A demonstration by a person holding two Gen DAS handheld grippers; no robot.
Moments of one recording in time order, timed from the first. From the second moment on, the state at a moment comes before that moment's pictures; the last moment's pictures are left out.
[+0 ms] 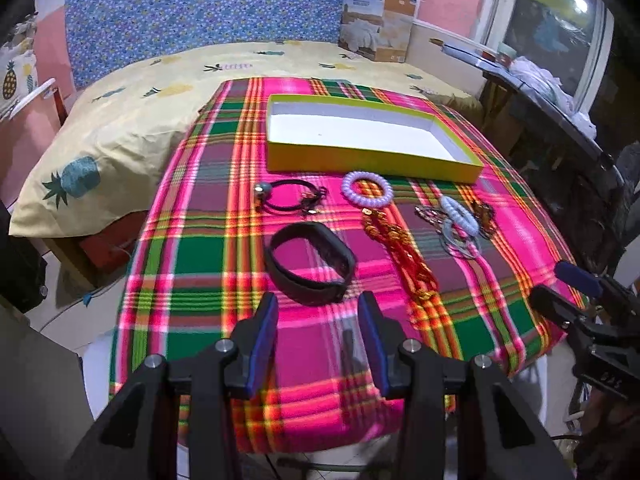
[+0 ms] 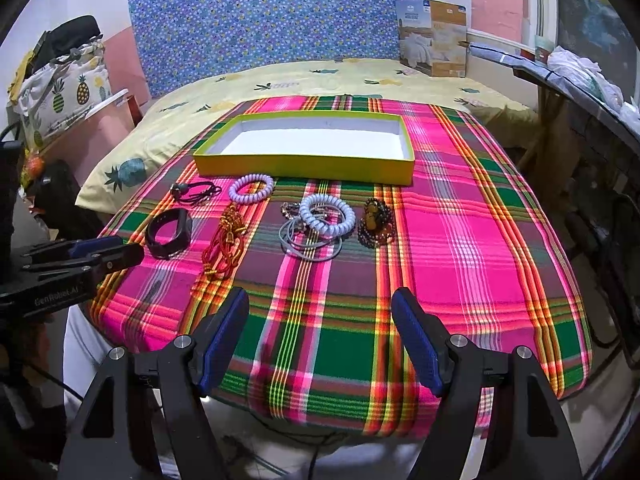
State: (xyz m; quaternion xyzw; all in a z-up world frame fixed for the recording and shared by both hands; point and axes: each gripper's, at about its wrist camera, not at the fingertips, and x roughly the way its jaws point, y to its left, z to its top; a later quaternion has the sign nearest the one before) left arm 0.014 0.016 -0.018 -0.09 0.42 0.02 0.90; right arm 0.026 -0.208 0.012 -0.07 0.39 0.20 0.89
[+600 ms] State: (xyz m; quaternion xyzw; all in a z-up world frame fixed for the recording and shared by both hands) left arm 0.055 0.035 -0.040 -0.11 0.44 0.04 0.89; right arm 0.098 -0.219 -0.006 -0.04 0.41 0.19 0.89
